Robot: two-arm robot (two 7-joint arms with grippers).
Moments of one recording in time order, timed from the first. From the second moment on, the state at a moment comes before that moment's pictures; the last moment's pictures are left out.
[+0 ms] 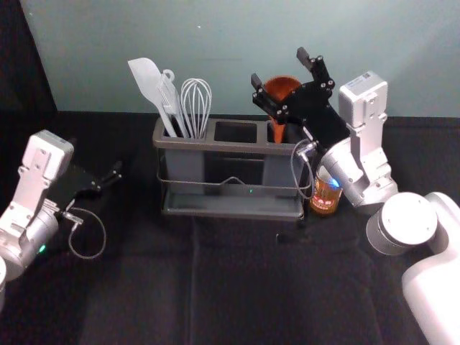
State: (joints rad) left arm -0.20 0.60 0.45 -1.41 -0.25 -0.12 0.03; right arm 0.39 0.12 -0.29 -1.26 -0.03 -0.40 0.23
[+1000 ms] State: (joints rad) left arm -0.20 0.60 0.45 -1.41 -0.25 -0.12 0.03; right arm 0.19 0.17 -0.20 -1.62 0.01 -0.30 0.20
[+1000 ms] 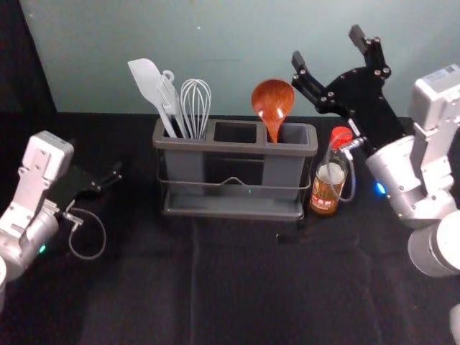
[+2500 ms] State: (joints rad) left arm -0.20 0.60 0.45 -1.41 -0.25 -0.12 0.03; right arm 0.09 0.19 -0.03 -1.48 -0.18 -0.07 0.08
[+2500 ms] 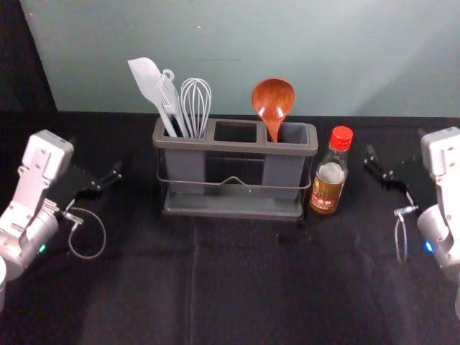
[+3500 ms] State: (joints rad) left arm -0.20 0.60 0.45 -1.41 -0.25 -0.12 0.03; right arm 0.08 0.19 -0.03 -1.46 -0.15 0.00 0.11
